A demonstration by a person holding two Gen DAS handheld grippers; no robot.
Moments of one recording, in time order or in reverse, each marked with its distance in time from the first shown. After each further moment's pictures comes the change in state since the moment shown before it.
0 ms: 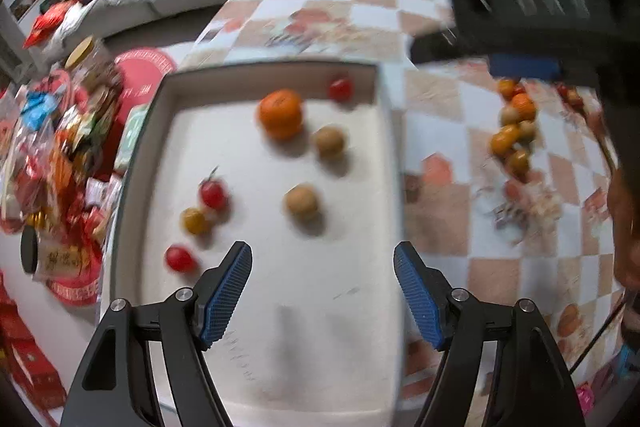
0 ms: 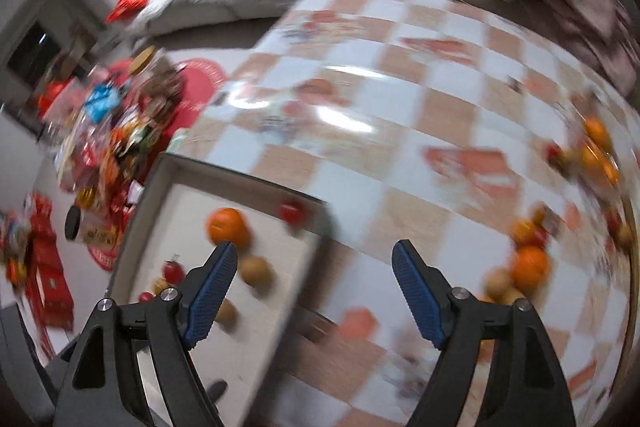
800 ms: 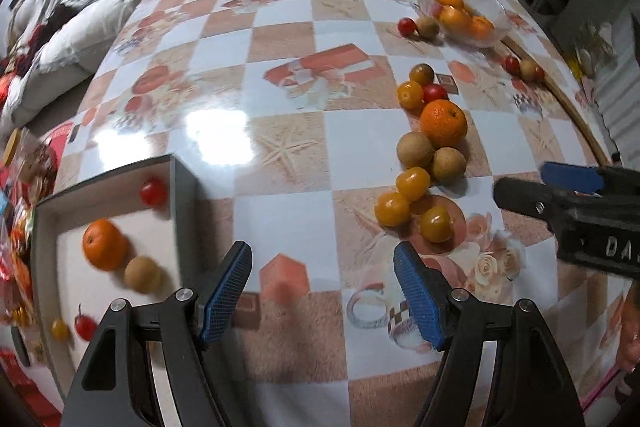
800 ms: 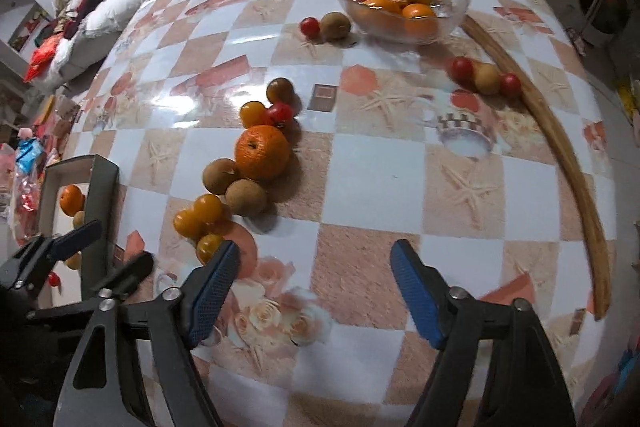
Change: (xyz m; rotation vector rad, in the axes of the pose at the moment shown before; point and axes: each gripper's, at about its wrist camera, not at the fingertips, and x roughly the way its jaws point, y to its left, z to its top) left arm 0.056 -0.119 0.058 0.225 -0.003 -0.082; right arm -0.022 -0.175 -0.079 0.261 0.058 -0.151
